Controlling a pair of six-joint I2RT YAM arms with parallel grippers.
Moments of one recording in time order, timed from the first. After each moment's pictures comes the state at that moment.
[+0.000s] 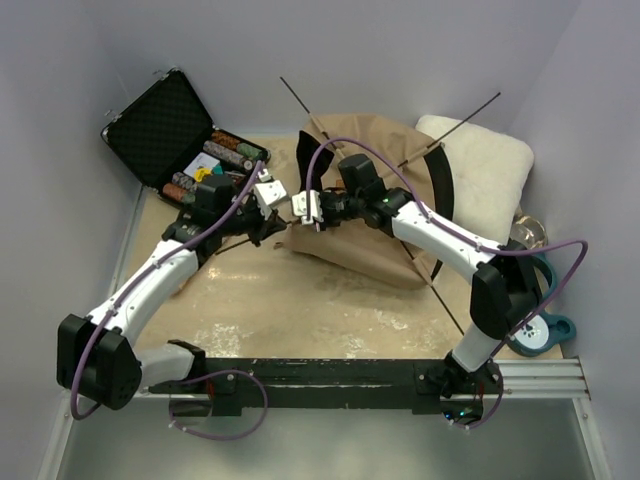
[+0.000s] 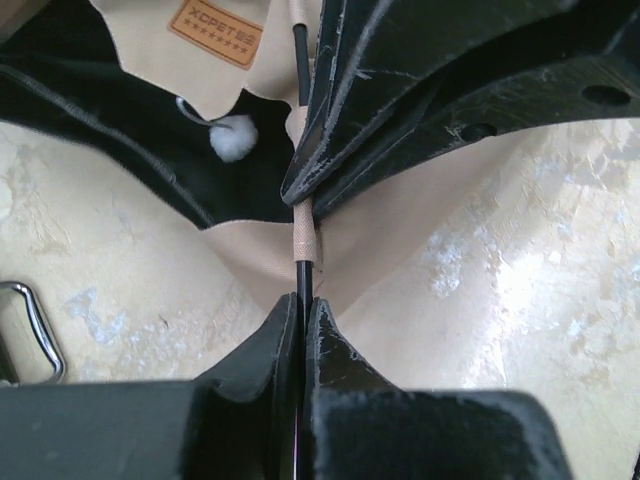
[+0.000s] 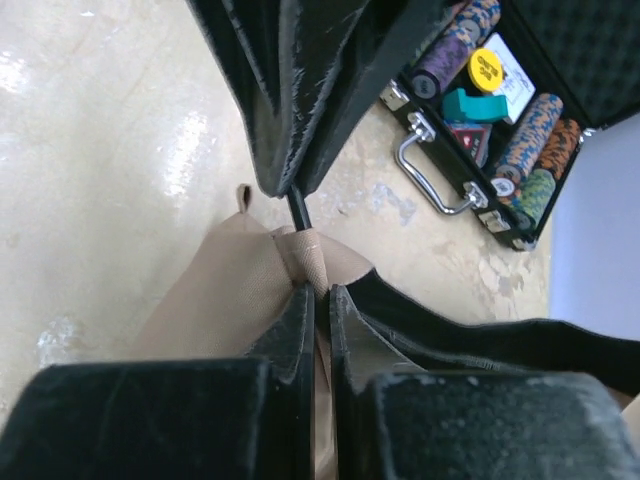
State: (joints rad) left arm -0.37 1.22 0.93 -0.26 0.59 0.38; right arm 0.67 1.68 1.36 -0.29 -0.63 -0.99
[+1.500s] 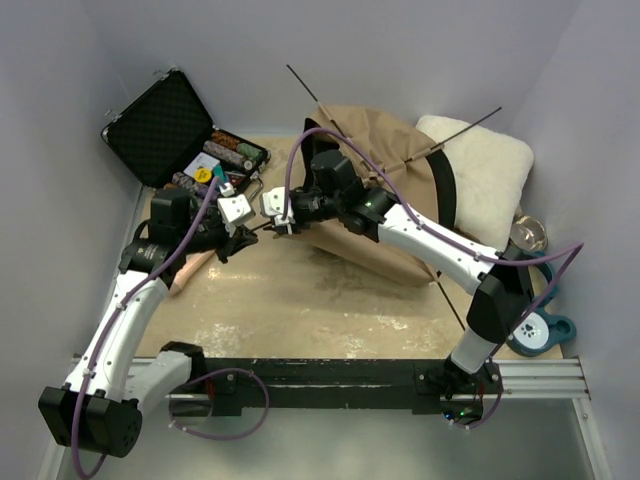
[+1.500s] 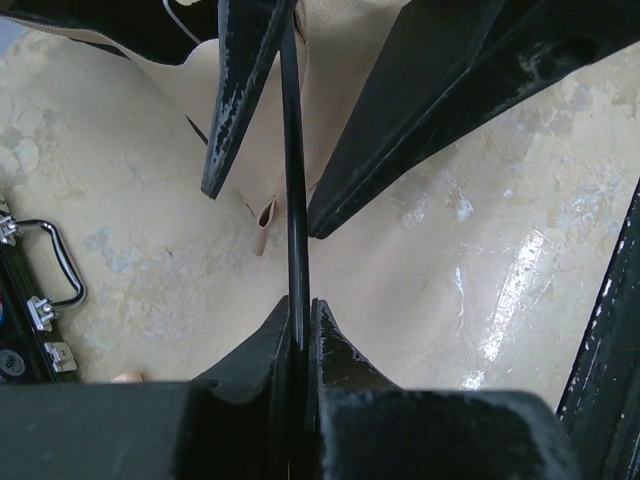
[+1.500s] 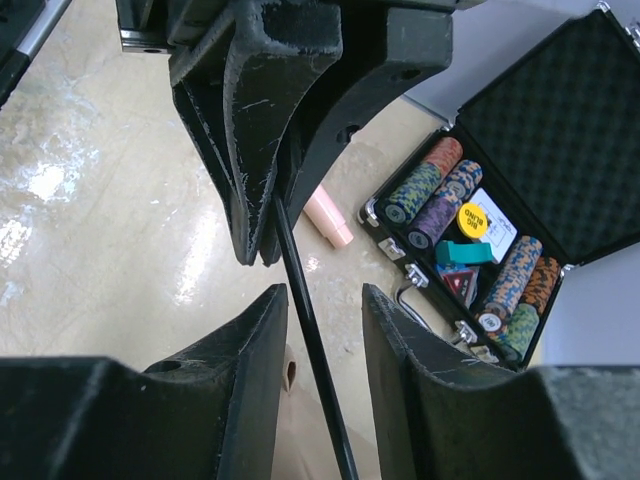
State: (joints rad) left arm -0.17 0.96 0.94 -0.60 0.75 0.53; right arm 0.84 1.69 1.54 -0.28 -0.67 -0.81
